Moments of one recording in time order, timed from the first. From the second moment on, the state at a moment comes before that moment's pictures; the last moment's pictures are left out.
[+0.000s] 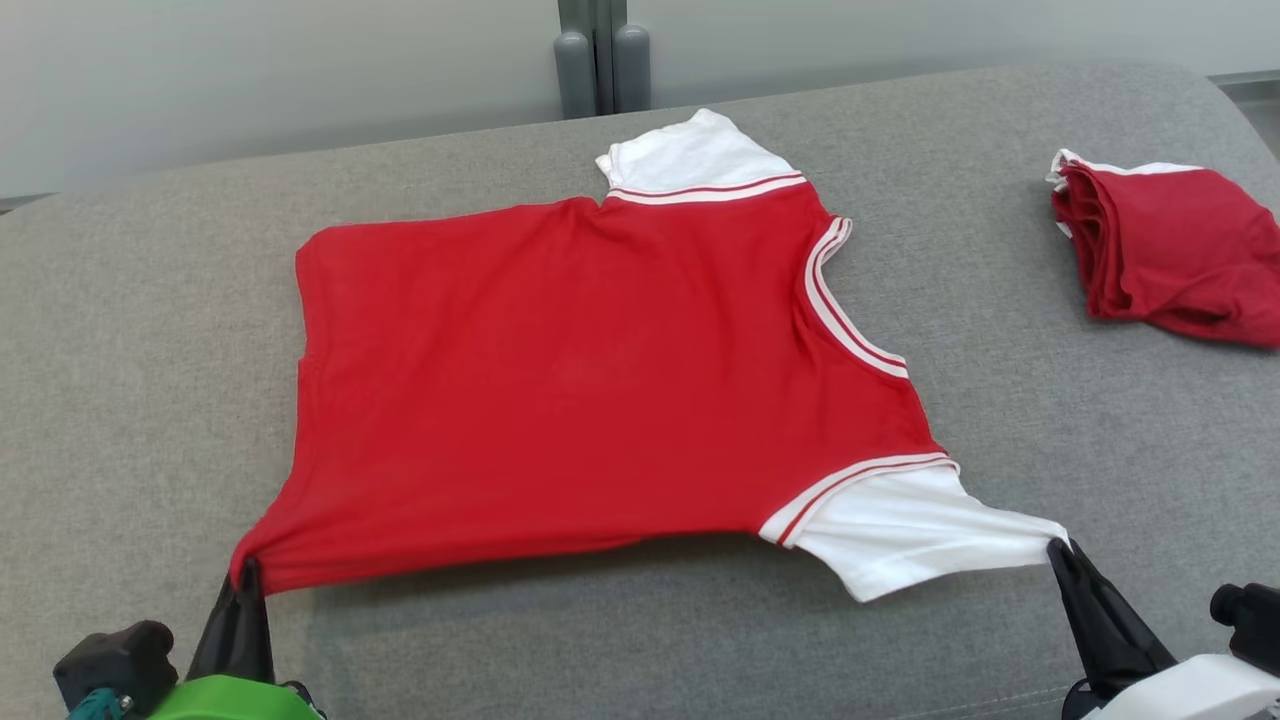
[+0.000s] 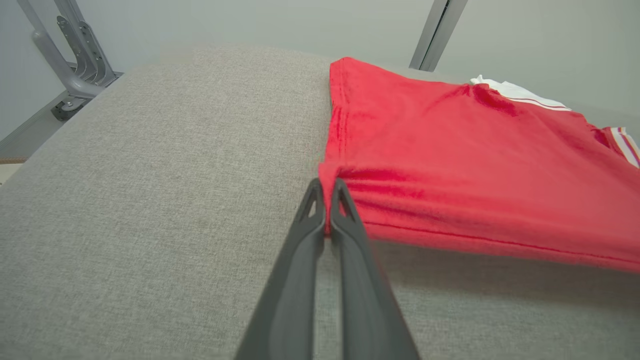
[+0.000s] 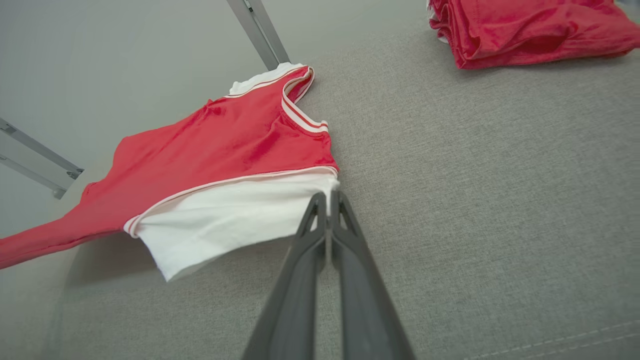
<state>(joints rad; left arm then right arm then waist) 0.18 0.11 0.05 -0.11 -0.34 0.05 0.10 0.31 -0.09 -0.07 -0.29 0.48 0.13 0.18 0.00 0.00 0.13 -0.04</state>
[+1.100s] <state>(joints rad) -0.24 0.22 0.01 0.06 -0.53 -0.02 0.53 -0.43 -0.26 0.16 0.25 0.57 0.13 0.09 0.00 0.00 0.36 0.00</state>
